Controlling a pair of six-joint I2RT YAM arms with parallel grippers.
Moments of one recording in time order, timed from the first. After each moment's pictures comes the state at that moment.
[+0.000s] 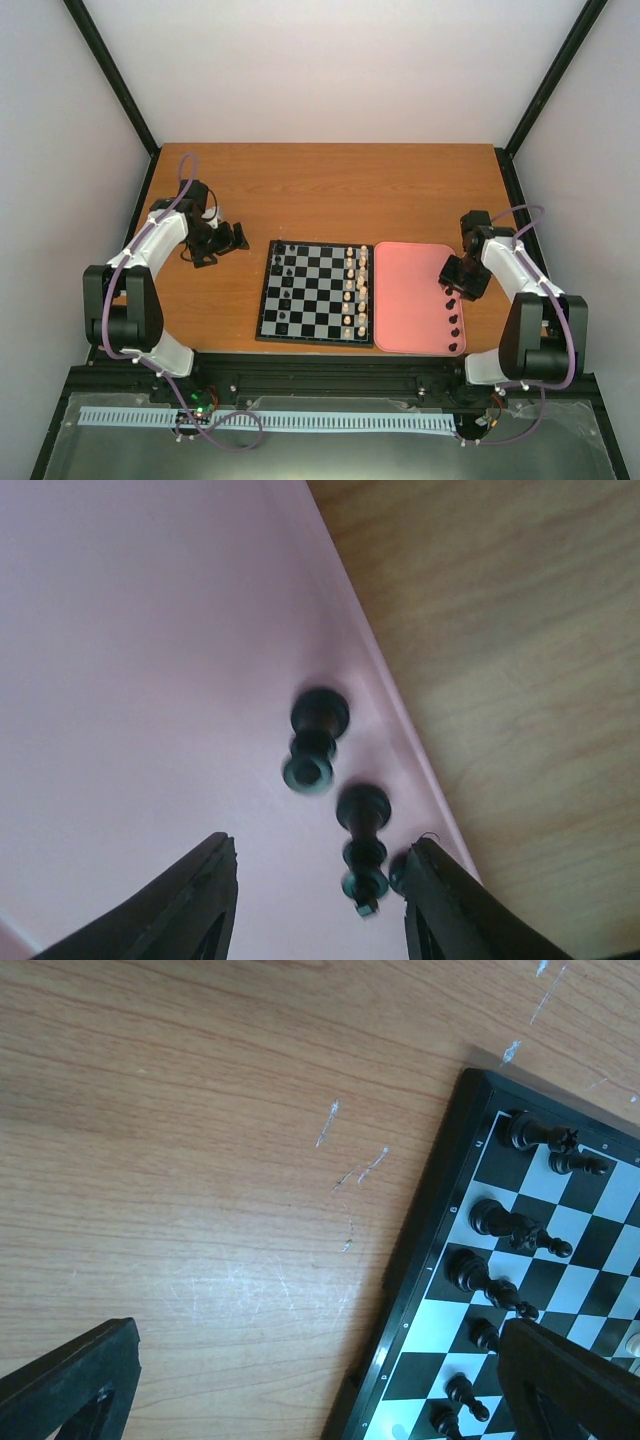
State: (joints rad) left arm -0.04 1.55 1.12 -0.92 0.30 -0.37; right arm -0.05 1.42 0.90 -0.99 -0.05 0.49
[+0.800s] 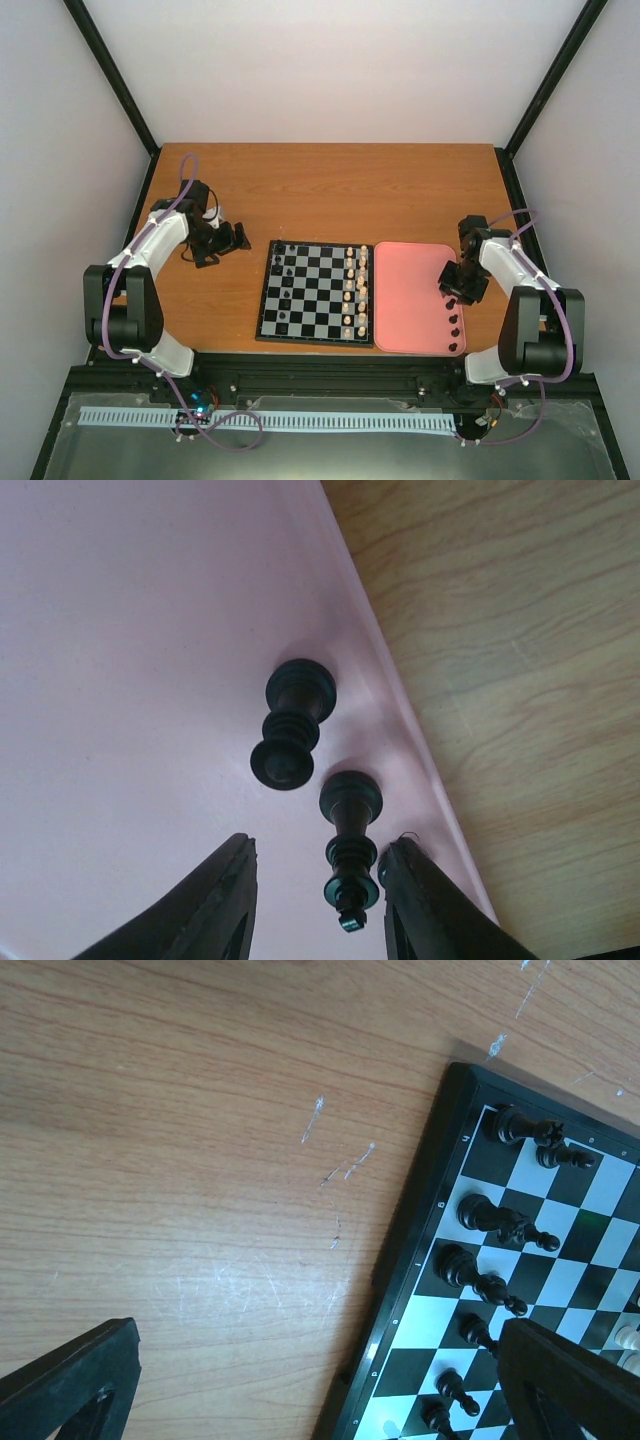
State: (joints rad) left arm -0.04 1.55 1.12 -0.92 0.32 -0.37; right arm -0.05 1.43 0.86 -1.01 -0.07 0.47
